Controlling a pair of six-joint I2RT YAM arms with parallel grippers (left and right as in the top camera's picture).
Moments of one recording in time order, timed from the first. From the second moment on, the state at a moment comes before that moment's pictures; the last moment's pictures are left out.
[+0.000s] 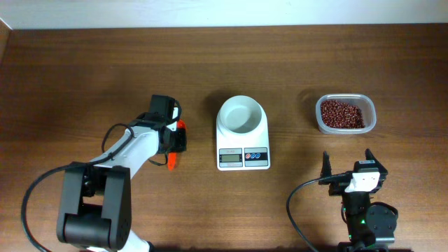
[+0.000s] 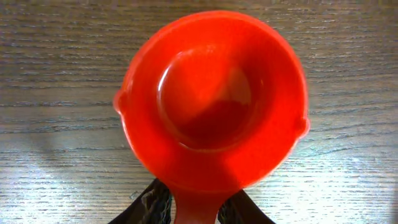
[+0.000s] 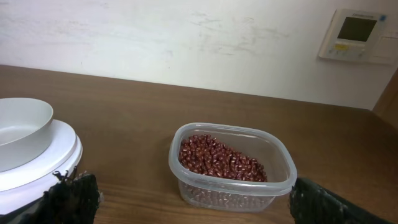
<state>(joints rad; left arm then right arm) -0.14 1.75 0.93 -0.48 0.02 -0.18 0.00 0.01 0.01 -0.07 -0.01 -0.10</state>
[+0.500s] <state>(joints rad) -0.14 1.74 0.95 -0.51 0.02 -0.22 0.00 0.01 0.01 -0.07 -0.01 -0.10</state>
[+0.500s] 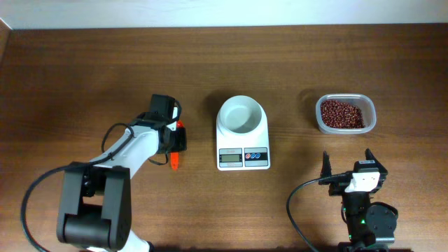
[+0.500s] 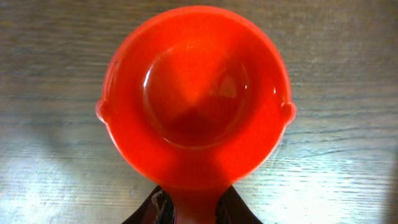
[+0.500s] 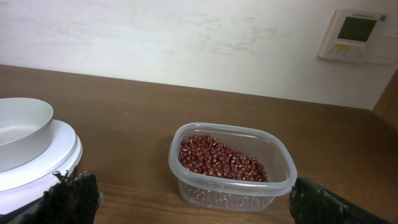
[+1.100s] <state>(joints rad) -0.14 1.35 1.16 -0.51 0.34 -0.94 0.00 0.01 0.01 -0.07 -0.01 -0.10</state>
